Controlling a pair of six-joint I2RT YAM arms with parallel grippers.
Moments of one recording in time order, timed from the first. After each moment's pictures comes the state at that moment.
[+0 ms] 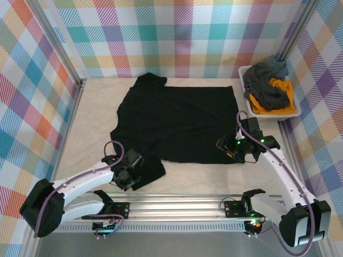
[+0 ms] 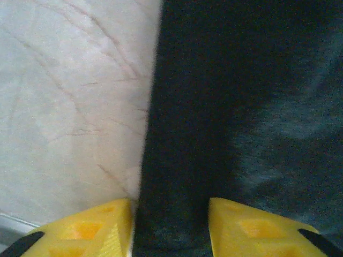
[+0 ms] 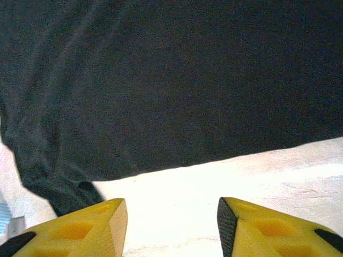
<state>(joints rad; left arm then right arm) -0.70 1.10 0.48 -0.83 0.01 -1.37 0.22 1.01 0.79 -0.87 -0.31 0.77</state>
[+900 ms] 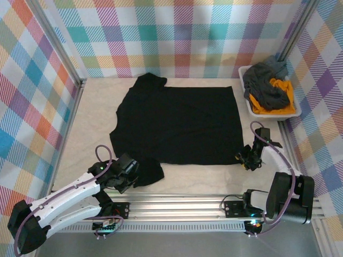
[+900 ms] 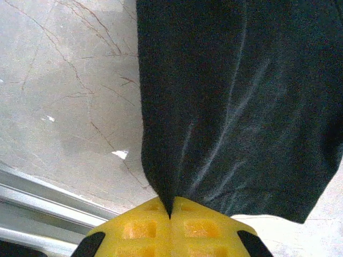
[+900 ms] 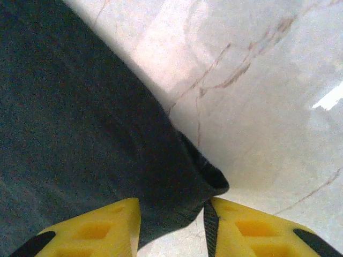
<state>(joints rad) -0.79 0.81 0.49 -0.93 -0.04 -1.48 -0.16 1.23 0.58 -0.71 -0.22 0.76</state>
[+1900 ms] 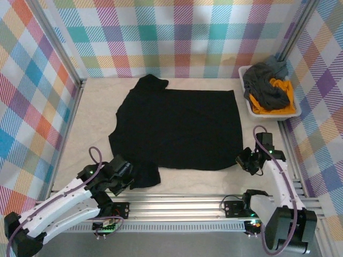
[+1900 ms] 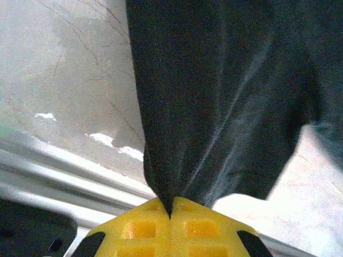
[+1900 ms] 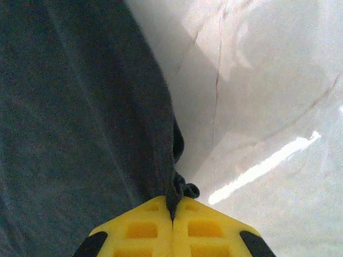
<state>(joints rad) -0.80 0.65 0.56 -1.11 -0.03 -1.44 -0.09 0.91 0.55 -0.88 -0.27 0.84</state>
